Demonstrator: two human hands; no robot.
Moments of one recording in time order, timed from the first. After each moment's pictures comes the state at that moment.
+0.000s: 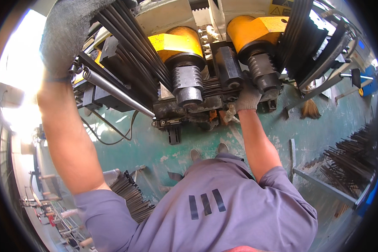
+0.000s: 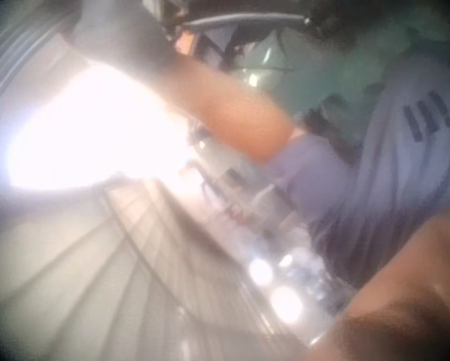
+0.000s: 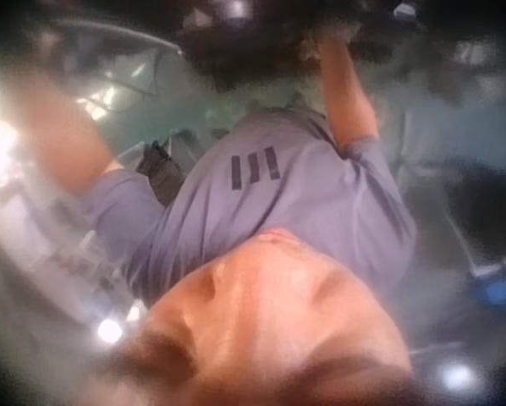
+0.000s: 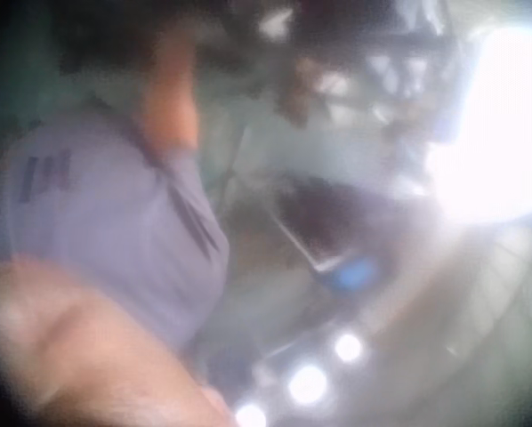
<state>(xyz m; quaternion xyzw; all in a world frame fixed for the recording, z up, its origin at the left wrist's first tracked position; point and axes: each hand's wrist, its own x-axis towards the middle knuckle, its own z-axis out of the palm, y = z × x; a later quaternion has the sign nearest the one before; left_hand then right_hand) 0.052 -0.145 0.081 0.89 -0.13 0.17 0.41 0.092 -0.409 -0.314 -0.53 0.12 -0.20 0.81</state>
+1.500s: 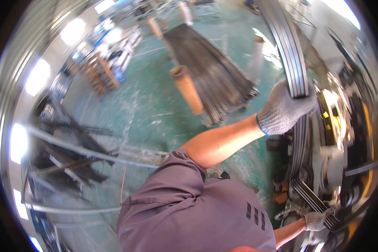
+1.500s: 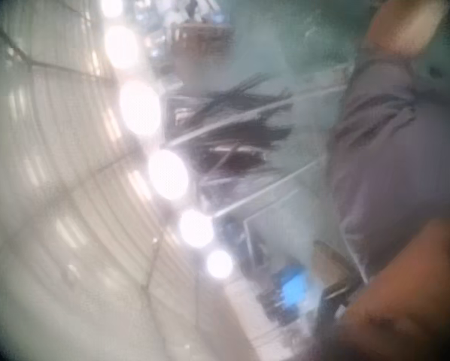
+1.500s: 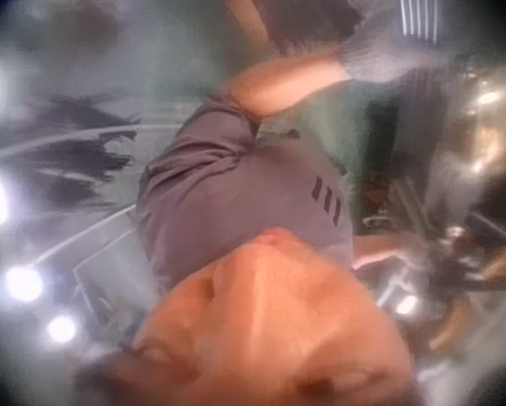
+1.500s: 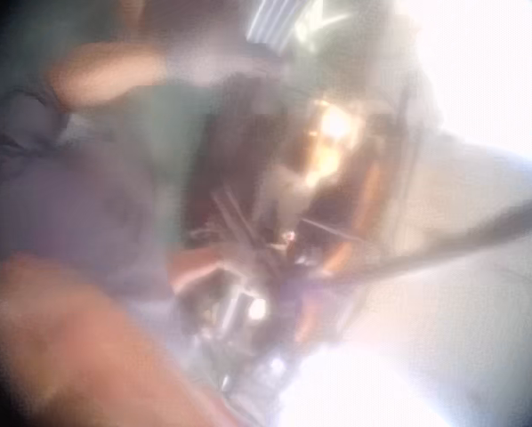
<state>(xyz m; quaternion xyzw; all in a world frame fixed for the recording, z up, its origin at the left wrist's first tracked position) -0.460 -0.124 -0.059 0.54 0.19 0.57 0.59 -0.116 -0.353 -0.245 -0.80 -0.24 -0.25 0.49</state>
